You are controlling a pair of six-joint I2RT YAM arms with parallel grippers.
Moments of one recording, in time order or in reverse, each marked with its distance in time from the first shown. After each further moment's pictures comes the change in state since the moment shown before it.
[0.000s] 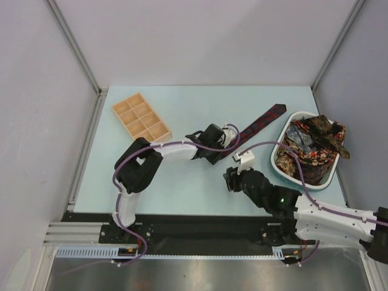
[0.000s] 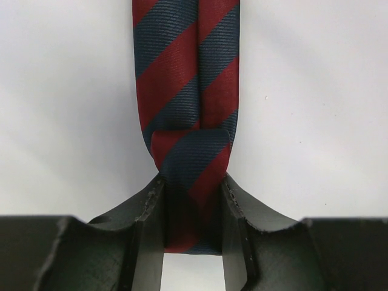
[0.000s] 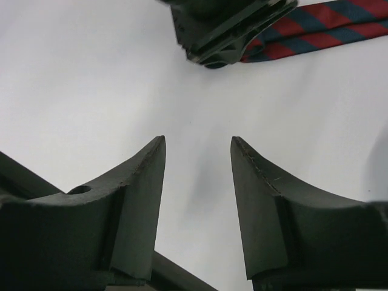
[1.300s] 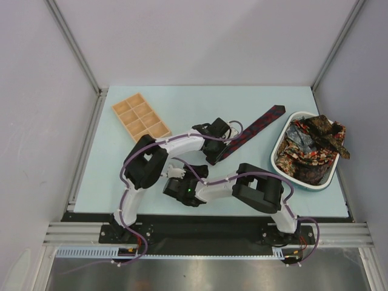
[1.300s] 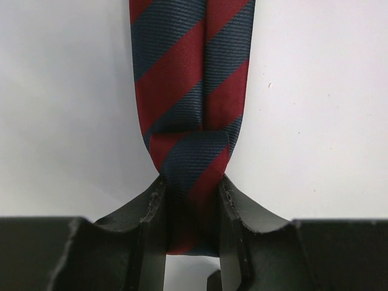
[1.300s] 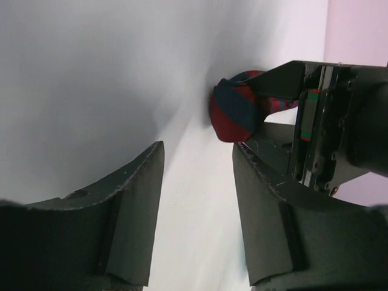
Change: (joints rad) left arm 0.001 0.110 0.249 -0.343 0.020 -0.062; right arm 0.199 1.245 0.726 -0.185 0.535 -0.464
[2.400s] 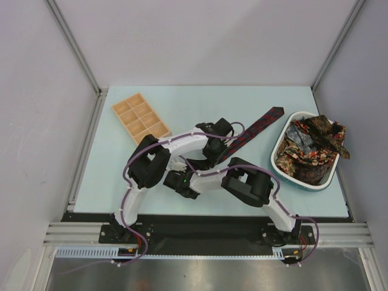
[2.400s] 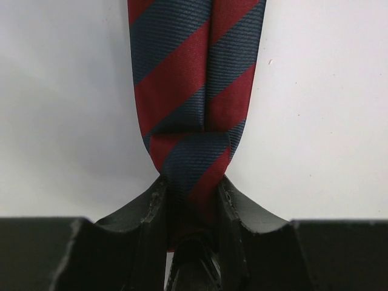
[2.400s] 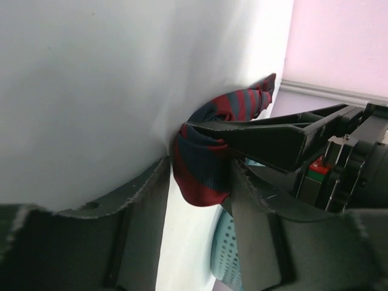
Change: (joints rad) left arm -0.014 0.043 0.095 -0.166 -0.018 -0.034; right arm -0.101 0.139 0.126 -0.121 0.083 -0.064
